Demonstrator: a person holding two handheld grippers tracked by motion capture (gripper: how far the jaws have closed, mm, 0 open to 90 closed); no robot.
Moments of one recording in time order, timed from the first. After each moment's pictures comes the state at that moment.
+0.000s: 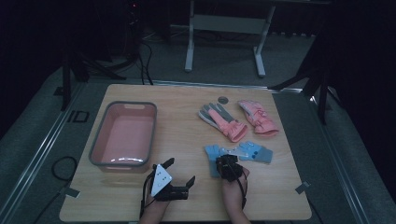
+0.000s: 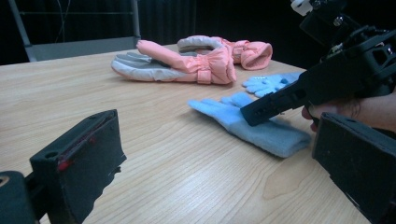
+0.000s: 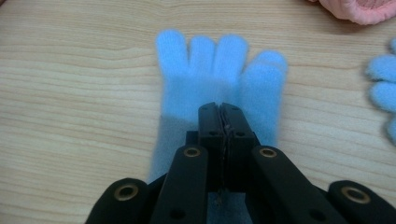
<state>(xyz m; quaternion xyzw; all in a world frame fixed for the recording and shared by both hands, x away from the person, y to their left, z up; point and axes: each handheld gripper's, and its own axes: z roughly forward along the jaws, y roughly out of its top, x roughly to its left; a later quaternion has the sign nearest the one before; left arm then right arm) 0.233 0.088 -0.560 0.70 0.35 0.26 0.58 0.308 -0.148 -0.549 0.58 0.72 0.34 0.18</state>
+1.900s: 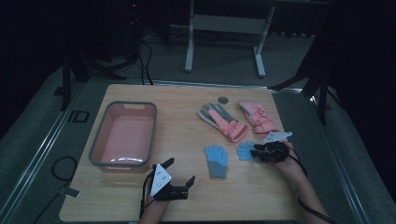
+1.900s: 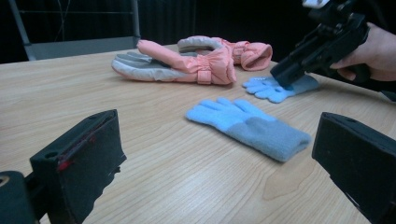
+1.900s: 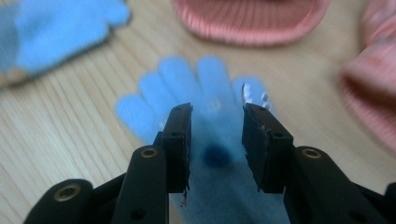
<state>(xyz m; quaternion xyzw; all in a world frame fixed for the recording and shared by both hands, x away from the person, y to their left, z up) 0.233 0.088 -0.560 0.69 0.35 0.25 0.58 0.389 -0.320 -0.542 0.31 0.88 0.34 0.13</state>
